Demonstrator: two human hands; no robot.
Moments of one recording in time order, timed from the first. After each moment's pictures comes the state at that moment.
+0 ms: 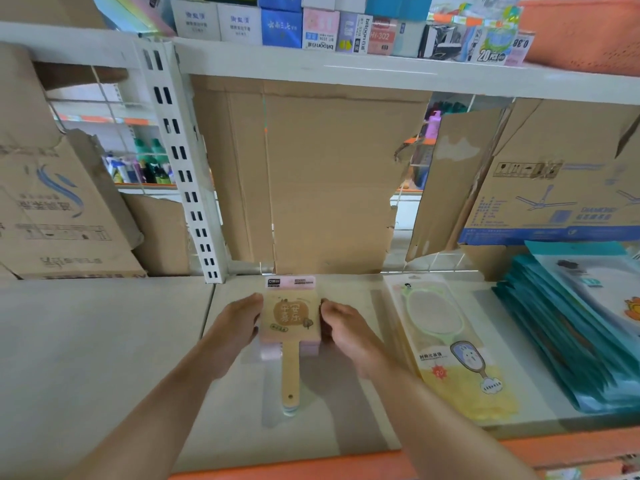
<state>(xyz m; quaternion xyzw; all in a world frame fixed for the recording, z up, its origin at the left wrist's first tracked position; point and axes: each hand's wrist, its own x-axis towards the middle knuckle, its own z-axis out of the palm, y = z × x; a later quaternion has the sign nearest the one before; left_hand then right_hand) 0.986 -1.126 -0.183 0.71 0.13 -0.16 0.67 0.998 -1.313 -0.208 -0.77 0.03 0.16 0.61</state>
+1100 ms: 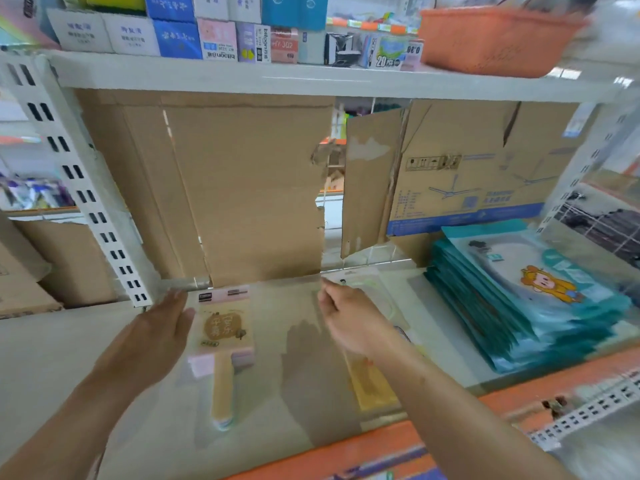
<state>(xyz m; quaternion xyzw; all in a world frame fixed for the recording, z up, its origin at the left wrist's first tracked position) 0.976 -1.135 -0.155 0.98 0.00 0.00 0.21 0.966 -1.400 -0.139 -0.94 -0.02 0.03 0.33</state>
